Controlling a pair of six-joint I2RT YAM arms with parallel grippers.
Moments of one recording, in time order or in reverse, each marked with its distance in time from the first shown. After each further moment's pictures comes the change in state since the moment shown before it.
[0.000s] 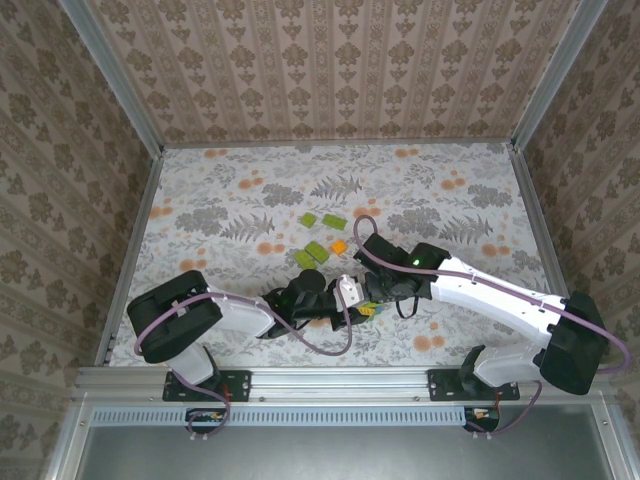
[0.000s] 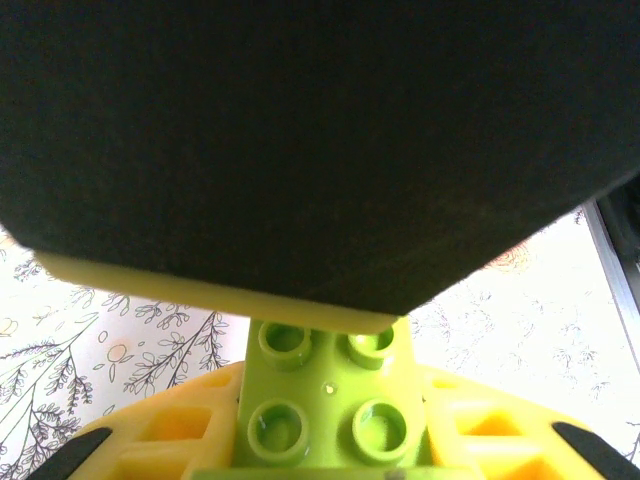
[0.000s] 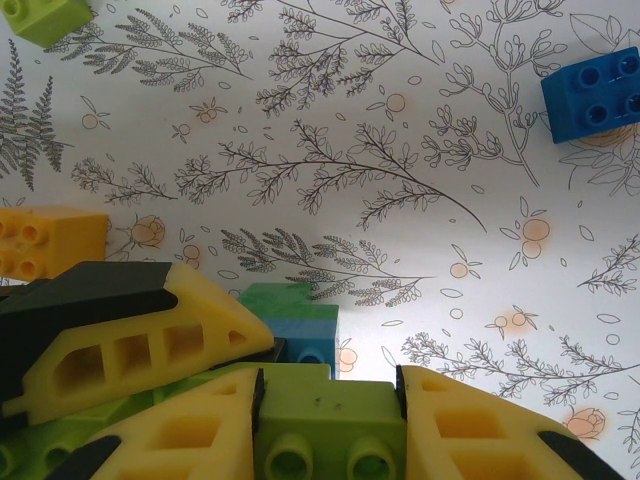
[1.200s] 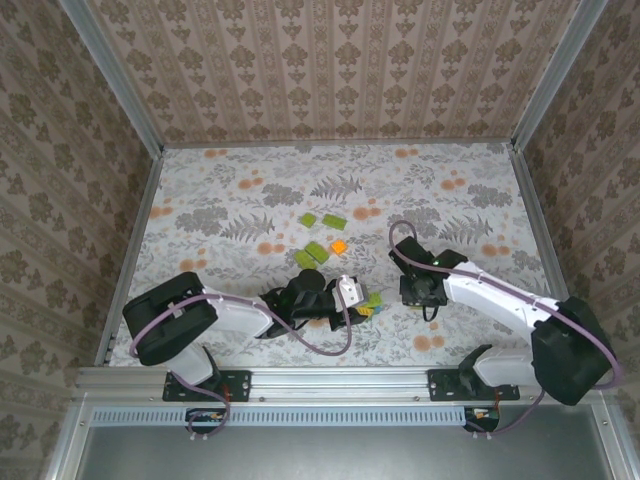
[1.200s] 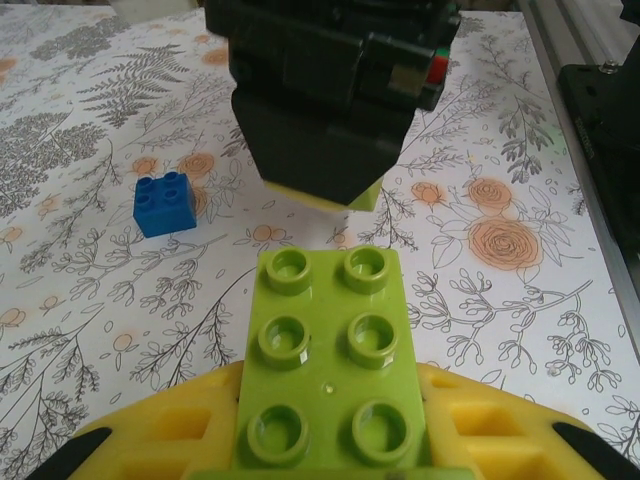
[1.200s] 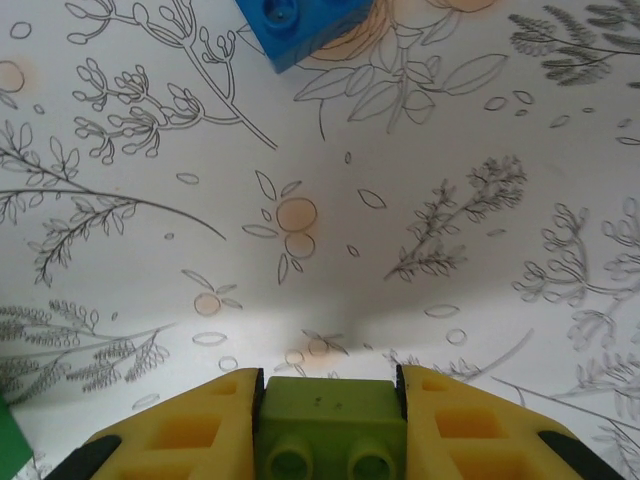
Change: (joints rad) left arm 0.000 -0.029 0.000 -0.051 -0.008 0.014; right arm -0.289 -0.025 -0.296 0.145 -0.002 -0.025
